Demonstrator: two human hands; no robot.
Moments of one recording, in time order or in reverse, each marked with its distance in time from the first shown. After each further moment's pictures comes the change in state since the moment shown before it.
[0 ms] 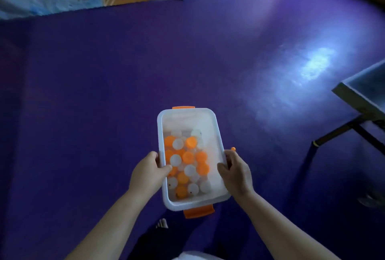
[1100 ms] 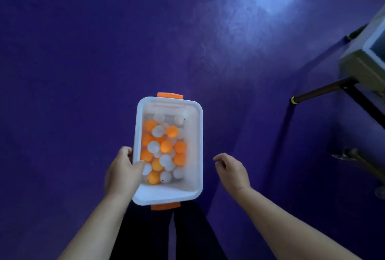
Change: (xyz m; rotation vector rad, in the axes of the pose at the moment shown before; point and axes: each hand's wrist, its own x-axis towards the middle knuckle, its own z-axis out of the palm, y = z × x) left_hand 0.424 0.172 0.232 0.147 -0.133 -0.175; right_hand 0.415 0.196 -0.046 -0.146 -0.177 0.467
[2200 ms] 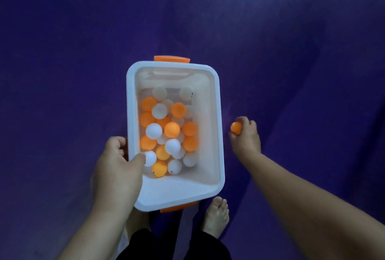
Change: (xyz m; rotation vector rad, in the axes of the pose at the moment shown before) left_hand 0.339 -0.162 0.294 -0.066 -0.071 -0.166; right_hand 0.424 0.178 0.319 -0.138 0.100 0.322
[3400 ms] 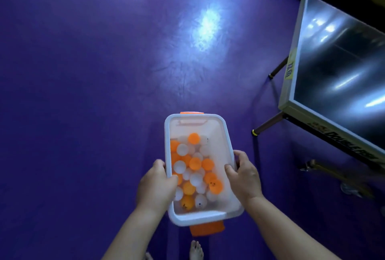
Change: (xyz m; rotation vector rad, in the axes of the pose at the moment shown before) left_hand -0.355 0.302 -0.339 0.181 -0.224 0.625; right_hand -0.442 -0.133 -0.503 0.404 0.460 -0.185
